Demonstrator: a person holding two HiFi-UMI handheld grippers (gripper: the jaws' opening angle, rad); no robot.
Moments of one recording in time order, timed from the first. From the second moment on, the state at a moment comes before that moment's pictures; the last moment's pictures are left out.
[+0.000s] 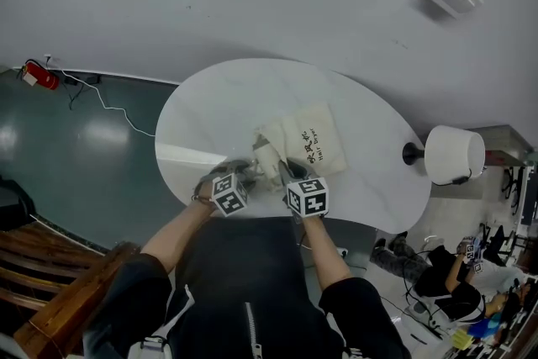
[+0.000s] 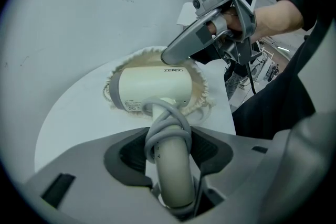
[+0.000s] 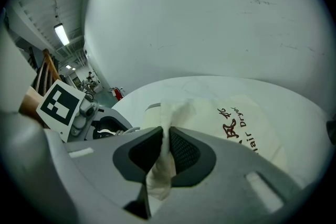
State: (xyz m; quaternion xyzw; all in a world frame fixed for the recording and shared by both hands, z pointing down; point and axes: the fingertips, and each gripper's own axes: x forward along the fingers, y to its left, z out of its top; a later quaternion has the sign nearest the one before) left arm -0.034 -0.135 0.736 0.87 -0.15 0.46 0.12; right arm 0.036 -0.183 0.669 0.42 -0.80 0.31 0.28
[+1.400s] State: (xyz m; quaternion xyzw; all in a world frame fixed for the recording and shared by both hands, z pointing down) left arm -0.126 -0.117 0.707 0.85 -0.29 0.41 0.18; right arm 0.016 -0.170 0.689 0.44 -0.80 0.31 0.29
